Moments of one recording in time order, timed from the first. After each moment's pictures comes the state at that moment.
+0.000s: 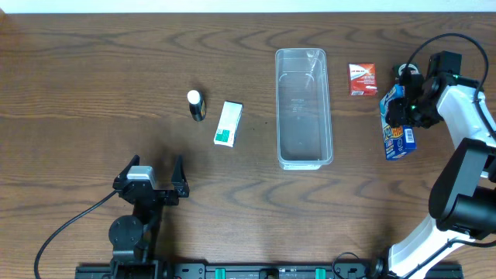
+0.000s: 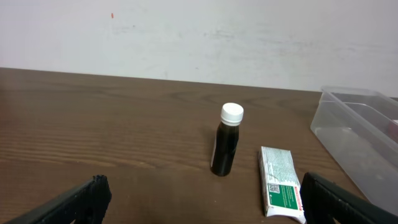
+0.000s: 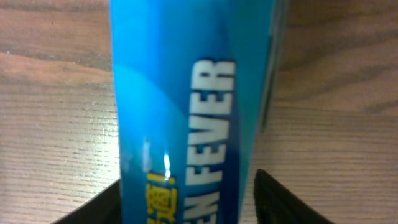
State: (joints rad) left arm -0.01 0.01 0.02 -0.11 0.07 -0.11; right arm -0.26 1.92 1.37 -0.81 -0.10 -0.28
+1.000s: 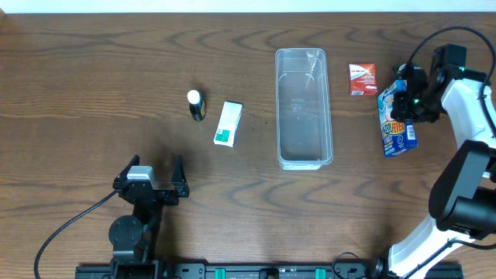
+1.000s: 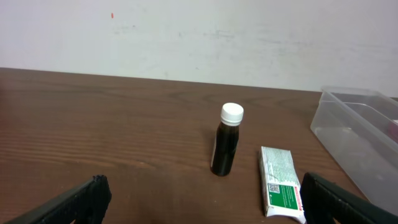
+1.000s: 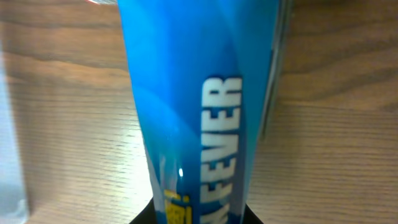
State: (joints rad) left arm -0.01 0.01 0.02 -0.11 0.07 -0.11; right arm -0.26 1.92 1.47 -0.93 -0.18 -0.24
